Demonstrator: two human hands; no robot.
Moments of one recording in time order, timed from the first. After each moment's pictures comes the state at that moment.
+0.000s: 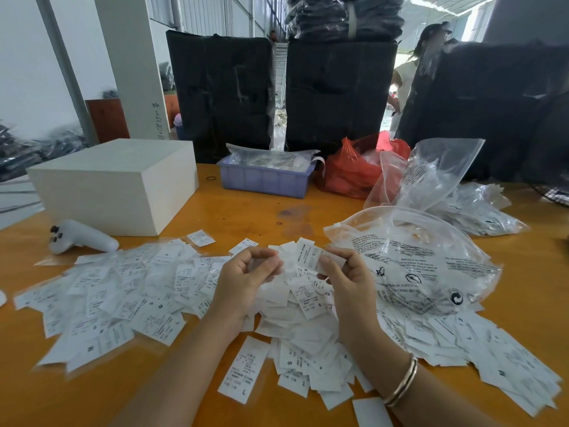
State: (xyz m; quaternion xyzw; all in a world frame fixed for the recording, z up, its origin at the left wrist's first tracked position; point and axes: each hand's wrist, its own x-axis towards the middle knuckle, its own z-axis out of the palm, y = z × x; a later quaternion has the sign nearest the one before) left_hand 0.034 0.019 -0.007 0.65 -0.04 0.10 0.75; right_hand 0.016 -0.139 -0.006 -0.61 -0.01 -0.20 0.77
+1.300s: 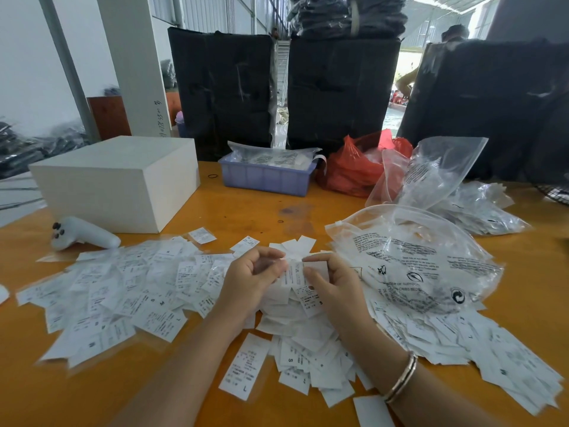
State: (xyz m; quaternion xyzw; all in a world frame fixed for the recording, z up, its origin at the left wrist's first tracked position) left_hand 0.032 0.017 -0.009 0.73 -0.07 0.10 0.67; right_hand 0.016 -0.136 -0.010 -0.75 -0.06 -0.15 0.64
